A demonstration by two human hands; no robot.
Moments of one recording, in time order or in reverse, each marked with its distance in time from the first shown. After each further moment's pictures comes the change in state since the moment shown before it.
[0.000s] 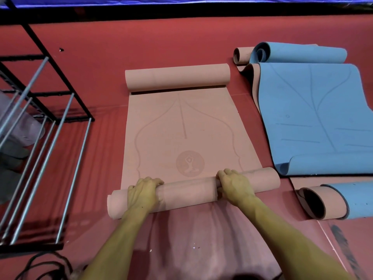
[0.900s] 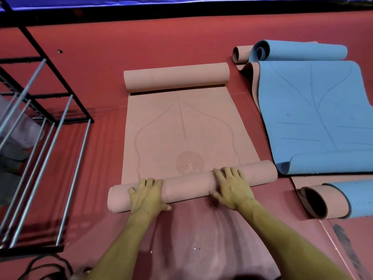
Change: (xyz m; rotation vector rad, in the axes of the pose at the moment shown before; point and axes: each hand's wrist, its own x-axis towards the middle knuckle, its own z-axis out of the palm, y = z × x) left_hand -0.004 0.010 0.014 0.142 0.000 0.004; right_hand -0.002 0.002 0.022 -0.072 0.136 -0.023
